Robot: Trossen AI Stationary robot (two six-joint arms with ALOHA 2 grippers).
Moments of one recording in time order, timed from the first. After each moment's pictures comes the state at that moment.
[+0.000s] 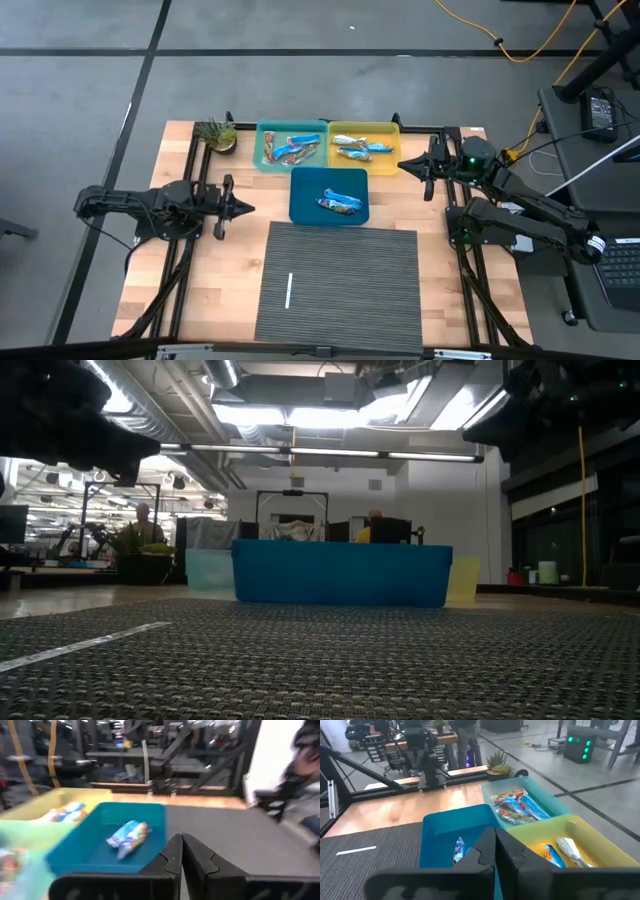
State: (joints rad) left arm -0.02 0.05 0.01 0.00 -0.01 -0.08; right arm -0.63 0.54 0.45 -0.12 -0.42 -0.01
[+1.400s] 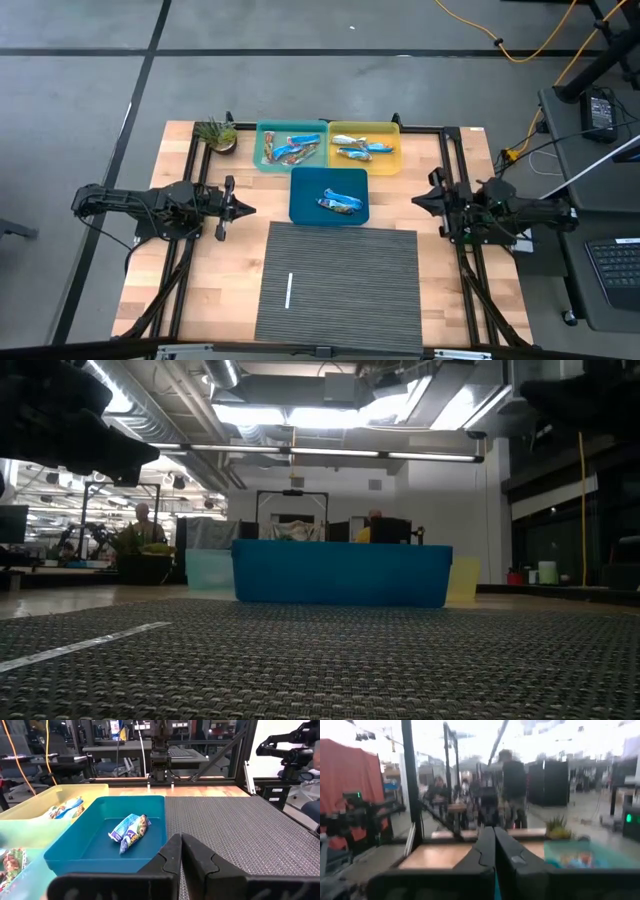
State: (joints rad) left arm -0.02 0.10 0.01 0.00 -0.01 -0.01; right arm 0.01 0.00 0.09 0.15 -0.05 0.05
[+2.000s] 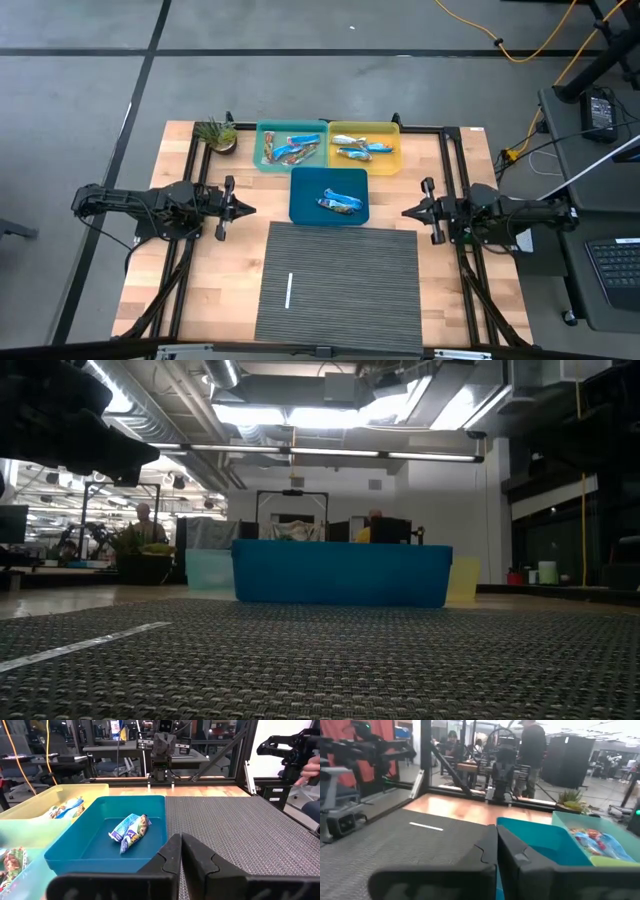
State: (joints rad) left arm -0.02 0.10 0.01 0.00 -0.01 -0.01; right arm 0.01 0.01 0.01 0.04 -0.12 -0.12
